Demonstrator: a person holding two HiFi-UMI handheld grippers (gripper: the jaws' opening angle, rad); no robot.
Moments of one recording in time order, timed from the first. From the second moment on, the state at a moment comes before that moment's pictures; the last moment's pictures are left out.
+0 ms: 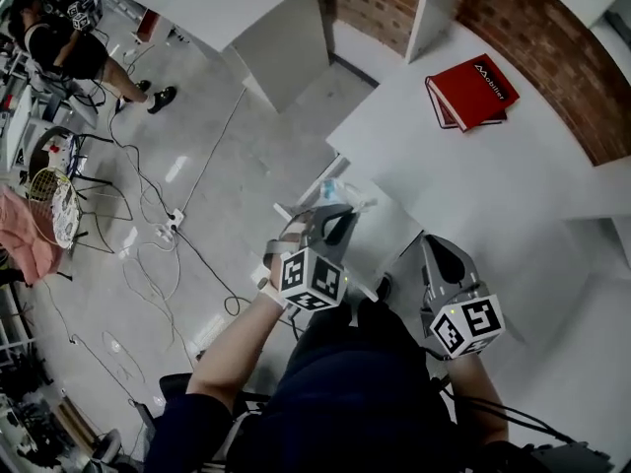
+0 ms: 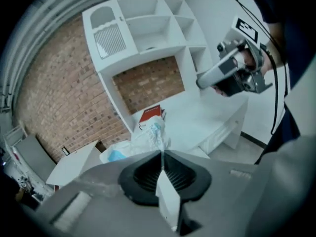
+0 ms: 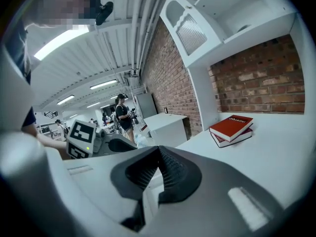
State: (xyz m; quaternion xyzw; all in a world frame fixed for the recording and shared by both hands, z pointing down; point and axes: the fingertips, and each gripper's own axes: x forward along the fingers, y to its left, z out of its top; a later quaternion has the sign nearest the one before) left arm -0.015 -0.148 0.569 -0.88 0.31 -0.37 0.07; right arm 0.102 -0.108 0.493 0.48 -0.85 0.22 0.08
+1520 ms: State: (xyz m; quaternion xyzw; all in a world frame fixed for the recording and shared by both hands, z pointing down) left arm 0.100 -0.270 0.719 -0.86 0.17 -0.48 0.01; right arm 0.223 -0.060 0.477 0.64 -0.73 0.25 0.03
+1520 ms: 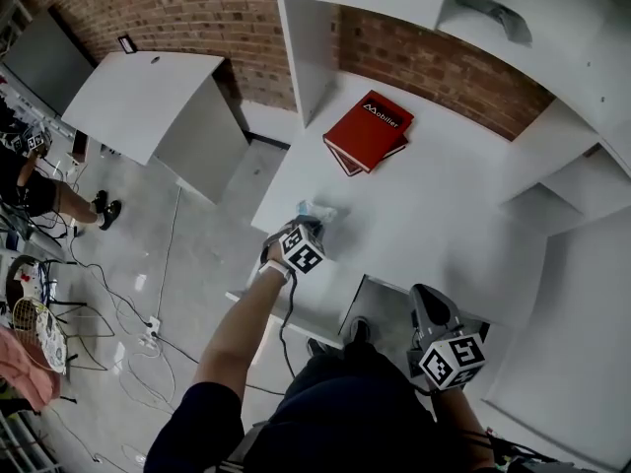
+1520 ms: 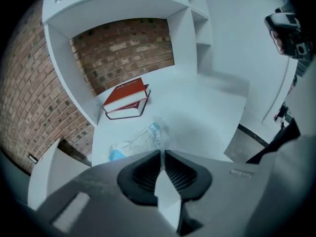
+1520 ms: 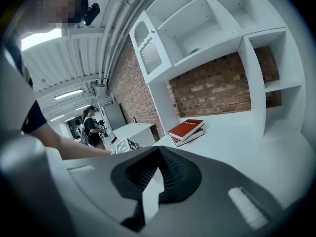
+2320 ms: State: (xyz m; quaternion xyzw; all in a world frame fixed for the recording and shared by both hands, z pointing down) left arm 0.089 -0.267 0.560 -0.91 0.29 -0.29 0.04; right arm 0.190 -0.092 0.476 0.58 -0.77 0.25 0.02
